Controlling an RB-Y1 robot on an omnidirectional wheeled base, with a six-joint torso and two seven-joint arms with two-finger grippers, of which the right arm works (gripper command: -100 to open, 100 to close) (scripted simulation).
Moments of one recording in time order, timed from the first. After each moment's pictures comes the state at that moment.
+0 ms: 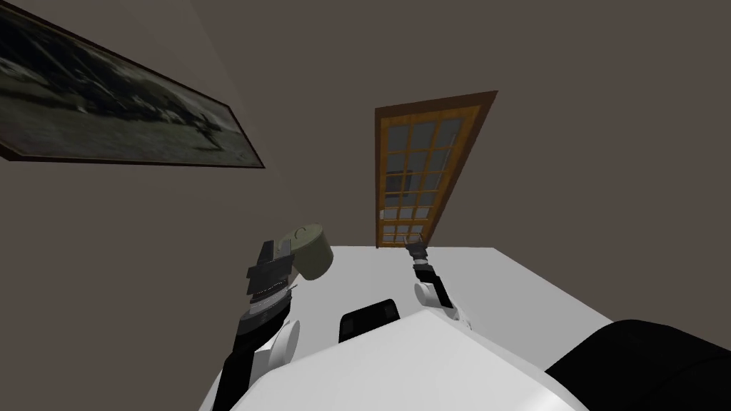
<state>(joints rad) 0.37 -0.13 -0.04 -1.63 -0.42 -0.64 -0.53</state>
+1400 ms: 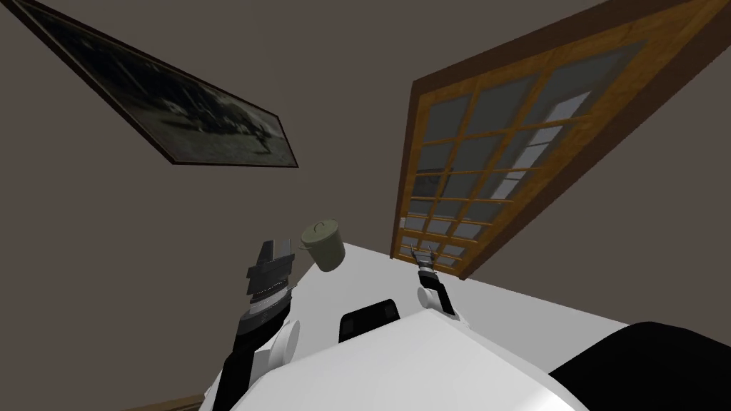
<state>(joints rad) 0.29 -0.19 -0.02 -1.30 -0.70 -0.78 -0.80</state>
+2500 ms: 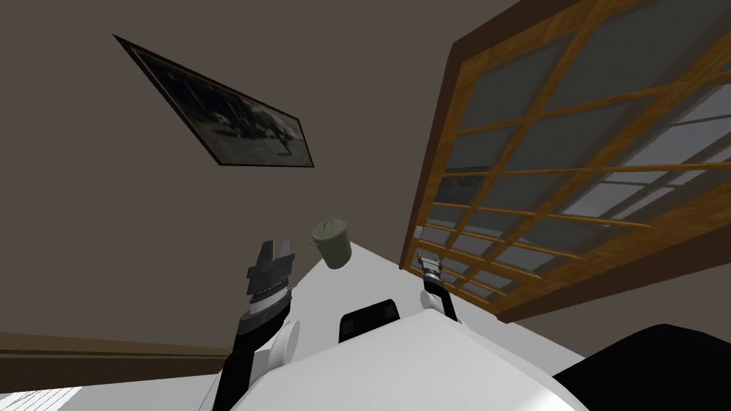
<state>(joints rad) 0.23 -0.22 -0.01 -1.06 -0.88 -0.88 -0.98</state>
